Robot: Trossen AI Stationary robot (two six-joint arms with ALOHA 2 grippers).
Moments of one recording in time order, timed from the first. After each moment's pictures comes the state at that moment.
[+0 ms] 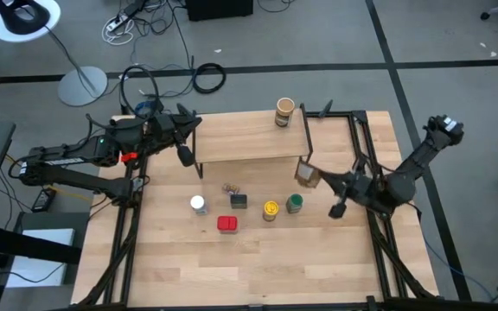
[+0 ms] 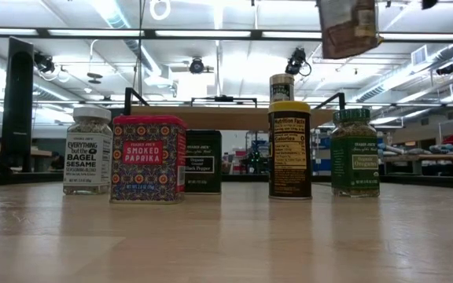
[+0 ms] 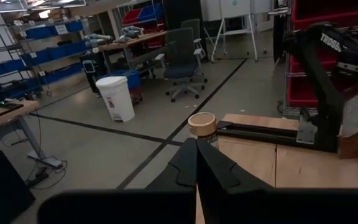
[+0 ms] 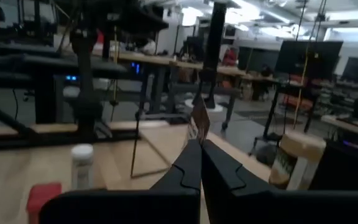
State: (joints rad) left arm 0.06 0.90 1.04 -0.20 -0.53 0.12; right arm 0.79 0.82 0.44 0.66 1.30 -0.39
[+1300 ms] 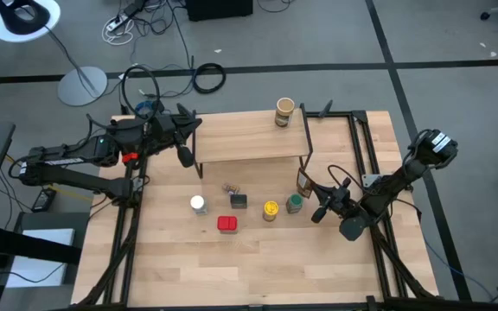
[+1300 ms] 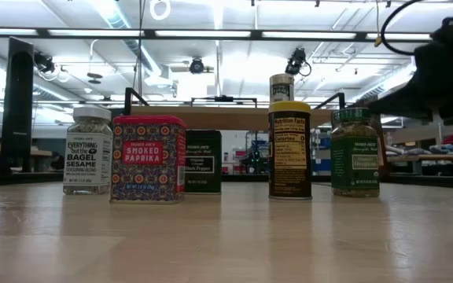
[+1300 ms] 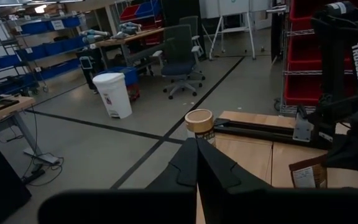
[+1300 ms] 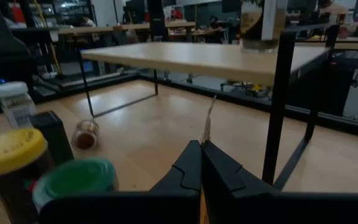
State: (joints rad) left arm 0.06 0.90 1.04 -0.22 -0.52 0.10; right arm 0.73 1.35 0.22 0.47 1.47 0.75
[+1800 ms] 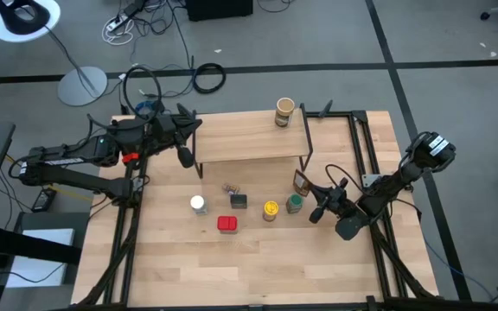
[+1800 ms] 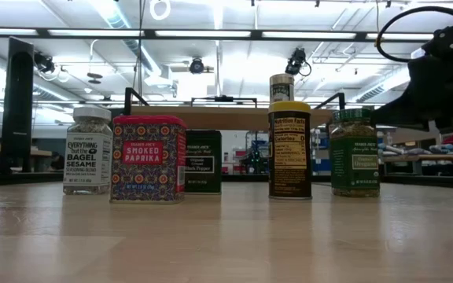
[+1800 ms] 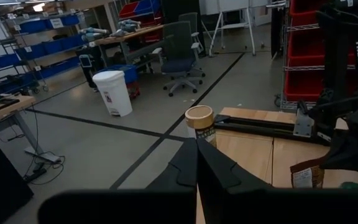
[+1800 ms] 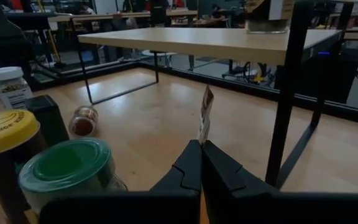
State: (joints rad) left arm 0.06 0.90 1.04 -0.23 -0.52 0.10; right arm 0.70 1.40 0.22 0.48 1.41 0.79
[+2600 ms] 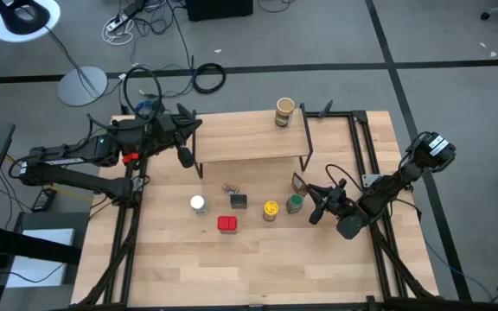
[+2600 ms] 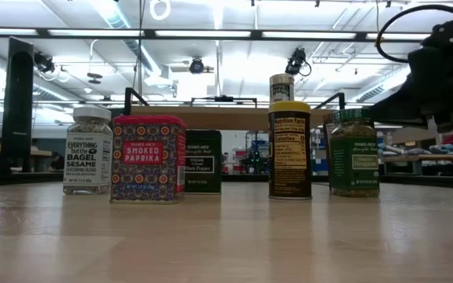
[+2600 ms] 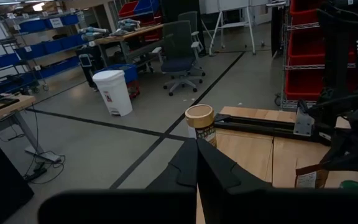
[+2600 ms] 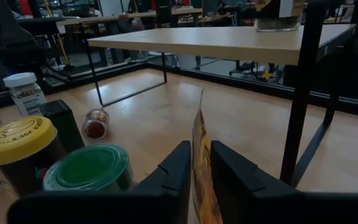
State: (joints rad) left arm 0.06 0.90 1.04 -0.23 -0.52 0.10; right arm 0.70 1.40 0.22 0.57 1.39 0.73
